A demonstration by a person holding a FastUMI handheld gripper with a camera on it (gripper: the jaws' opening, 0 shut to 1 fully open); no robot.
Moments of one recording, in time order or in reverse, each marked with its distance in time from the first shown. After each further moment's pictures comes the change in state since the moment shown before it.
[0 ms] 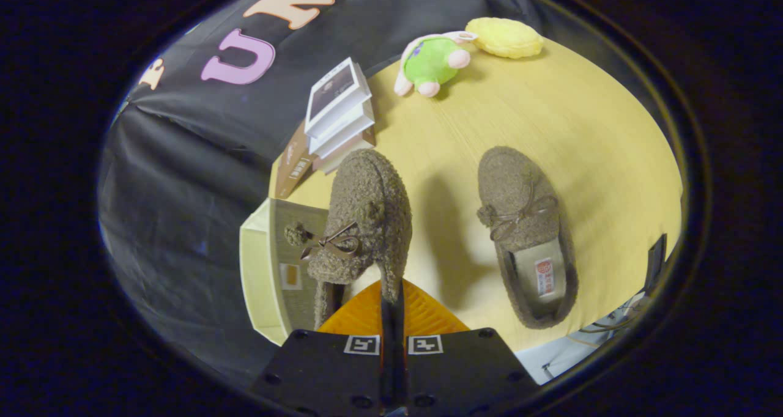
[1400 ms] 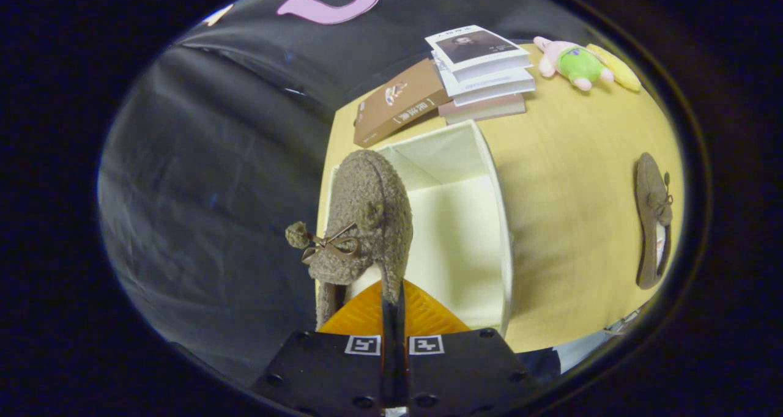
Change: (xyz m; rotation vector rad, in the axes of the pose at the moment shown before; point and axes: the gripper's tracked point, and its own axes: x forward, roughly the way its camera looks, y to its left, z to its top) arm 0.102 0.209 -0.106 -0.207 0.126 -0.016
